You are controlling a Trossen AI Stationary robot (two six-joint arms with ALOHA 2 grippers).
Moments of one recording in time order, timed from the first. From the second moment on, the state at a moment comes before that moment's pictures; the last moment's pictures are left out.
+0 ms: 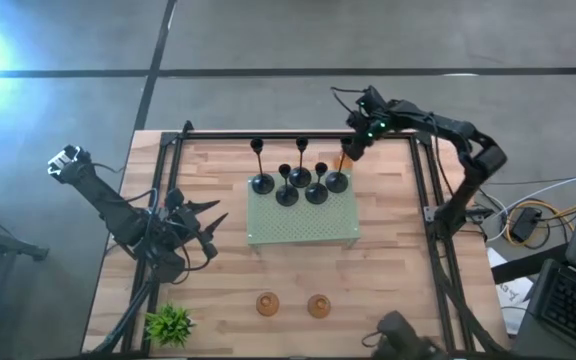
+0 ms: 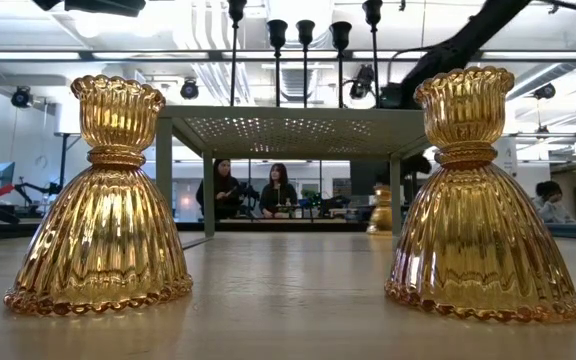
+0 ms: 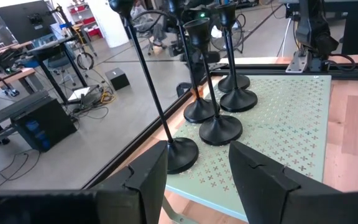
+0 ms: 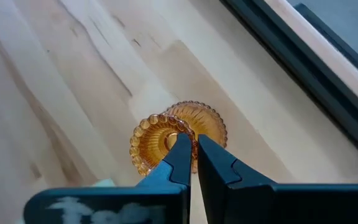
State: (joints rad) left arm -0.72 1.00 0.86 -0.68 -1.29 -0.62; right arm -0.89 1.72 1.20 -0.68 -0.30 -0.11
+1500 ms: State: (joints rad) left arm -0.72 1.00 0.86 -0.68 -1.29 -0.63; right arm -0.46 0.85 0.51 -0.75 -0.26 0.52
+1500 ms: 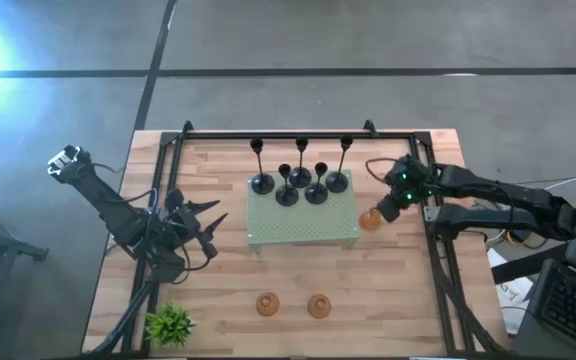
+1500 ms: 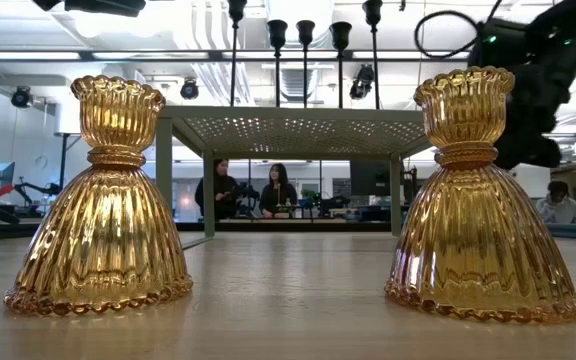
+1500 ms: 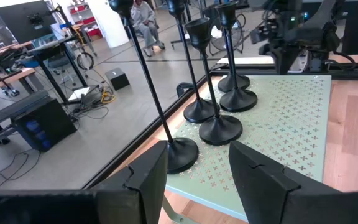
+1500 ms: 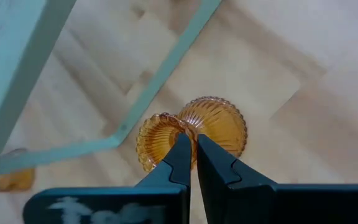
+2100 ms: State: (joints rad) left arm -0.72 1.00 0.86 -0.68 -1.29 -0.62; right arm 0.27 0.79 0.48 -0.67 0.08 1.13
